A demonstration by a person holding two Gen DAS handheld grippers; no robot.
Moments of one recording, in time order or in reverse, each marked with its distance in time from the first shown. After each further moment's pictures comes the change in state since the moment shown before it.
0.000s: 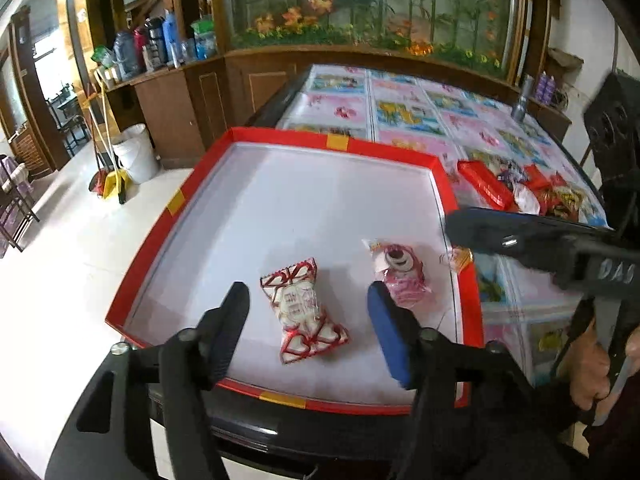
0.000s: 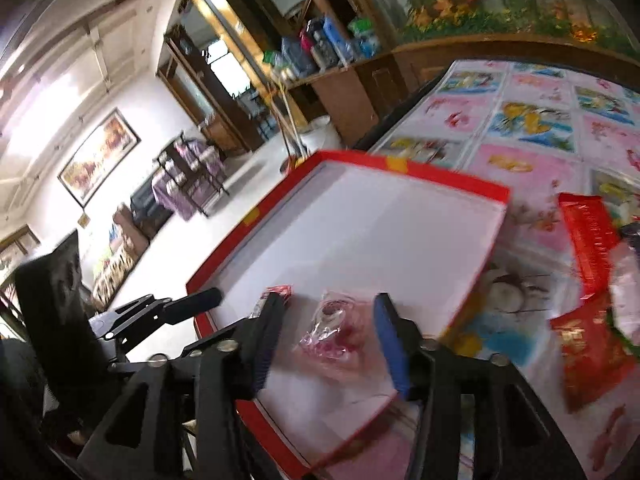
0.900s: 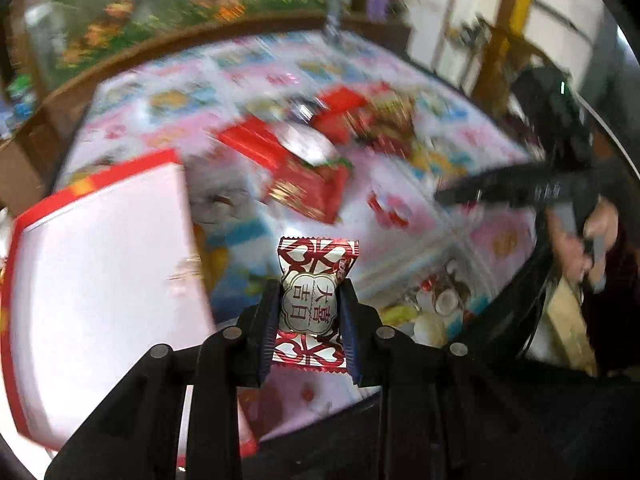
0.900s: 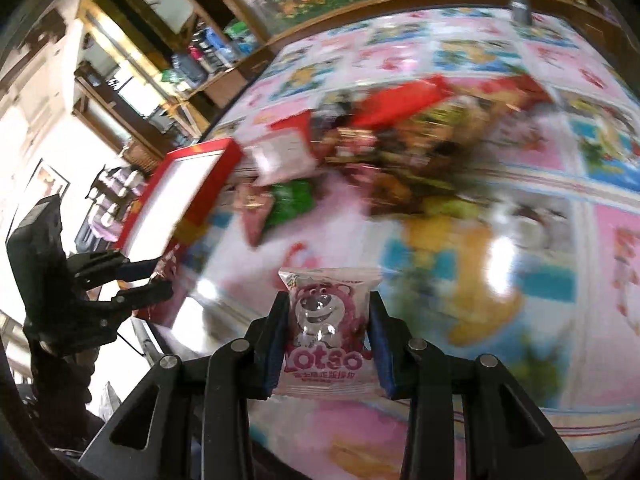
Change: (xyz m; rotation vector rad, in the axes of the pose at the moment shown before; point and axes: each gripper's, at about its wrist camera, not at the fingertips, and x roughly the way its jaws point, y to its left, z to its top) left arm -0.003 -0.136 0.010 0.401 0.110 -0.418; right arm -0.154 -0.157 -0.084 0.224 0.074 -0.213
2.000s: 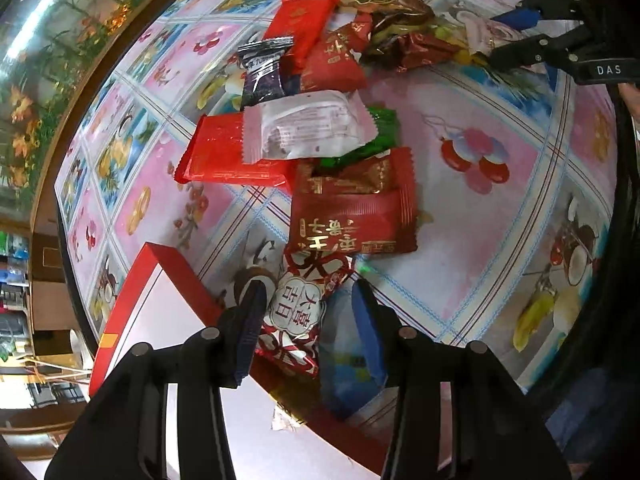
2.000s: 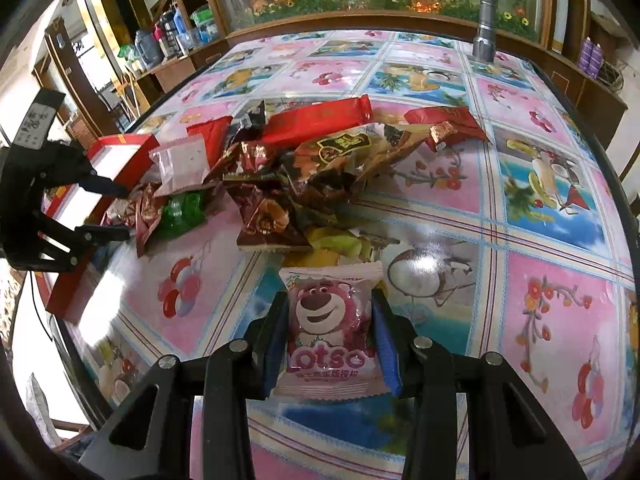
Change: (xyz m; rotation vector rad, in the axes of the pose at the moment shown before) left arm 0.108 -0.014 0.063 0.593 0.390 0.145; right arm -0.002 -0.041 0.010 -0.093 -0.014 -0.325
